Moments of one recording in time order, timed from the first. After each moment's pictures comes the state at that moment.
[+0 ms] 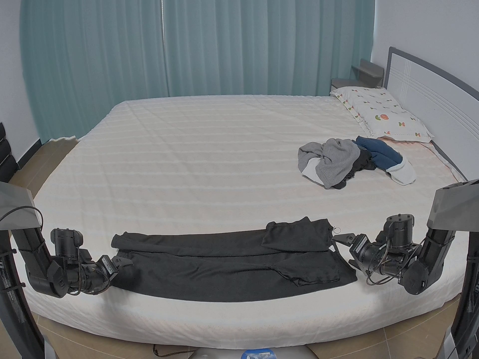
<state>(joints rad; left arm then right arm) 0.15 2.16 -0.36 -0.96 -0.34 -0.64 0.20 2.23 -0.45 -1.23 0.16 0.97</state>
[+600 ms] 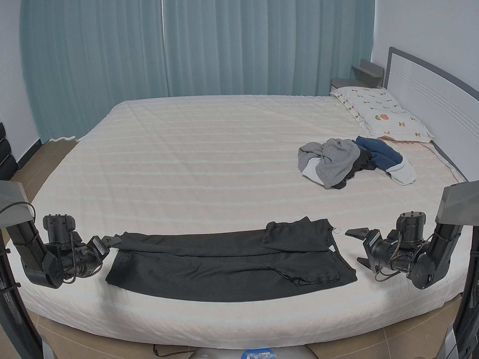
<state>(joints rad) 0.18 2.11 -0.42 -1.00 -0.24 -0.66 0.10 2.23 -0.45 -1.25 0.26 1.05</state>
